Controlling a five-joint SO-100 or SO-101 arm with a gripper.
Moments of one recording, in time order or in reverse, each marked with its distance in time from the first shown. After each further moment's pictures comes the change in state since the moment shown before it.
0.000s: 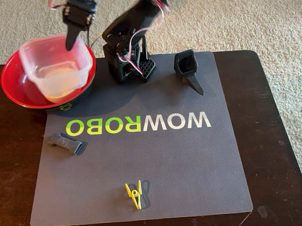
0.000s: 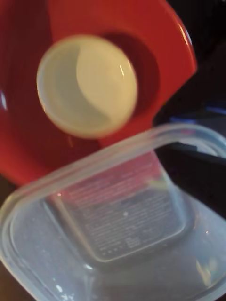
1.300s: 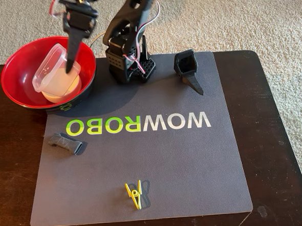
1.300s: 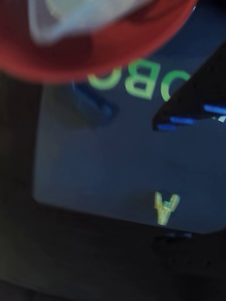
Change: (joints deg) arm -38.0 -22.3 -15.9 -13.6 -16.3
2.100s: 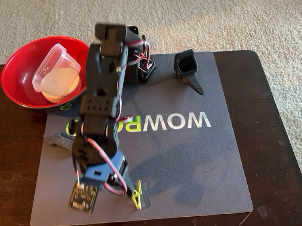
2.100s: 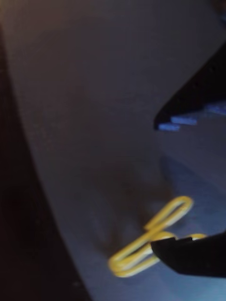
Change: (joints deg) arm -17.1 -86.1 -50.5 -14.6 41.6
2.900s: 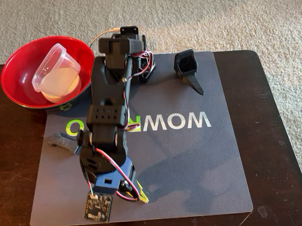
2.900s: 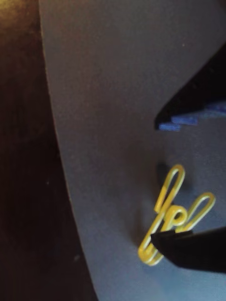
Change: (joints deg) arm -3.1 -1.7 -8.7 8.5 2.0
